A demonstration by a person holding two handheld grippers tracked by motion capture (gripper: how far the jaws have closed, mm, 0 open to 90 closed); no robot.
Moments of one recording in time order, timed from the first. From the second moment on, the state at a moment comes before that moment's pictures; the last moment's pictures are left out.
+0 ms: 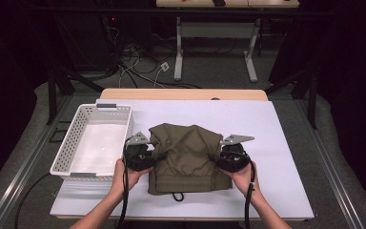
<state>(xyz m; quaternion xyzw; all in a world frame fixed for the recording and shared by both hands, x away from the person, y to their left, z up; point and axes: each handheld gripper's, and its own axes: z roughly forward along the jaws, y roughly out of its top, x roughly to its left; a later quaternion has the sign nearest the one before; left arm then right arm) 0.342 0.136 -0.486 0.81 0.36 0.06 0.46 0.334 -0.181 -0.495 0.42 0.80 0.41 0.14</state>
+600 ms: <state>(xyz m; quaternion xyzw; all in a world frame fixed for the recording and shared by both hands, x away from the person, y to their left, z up) 0.343 0.166 -0.461 0.80 0.37 0.09 0.45 0.349 -0.151 -0.475 0.39 0.81 0.42 0.14</state>
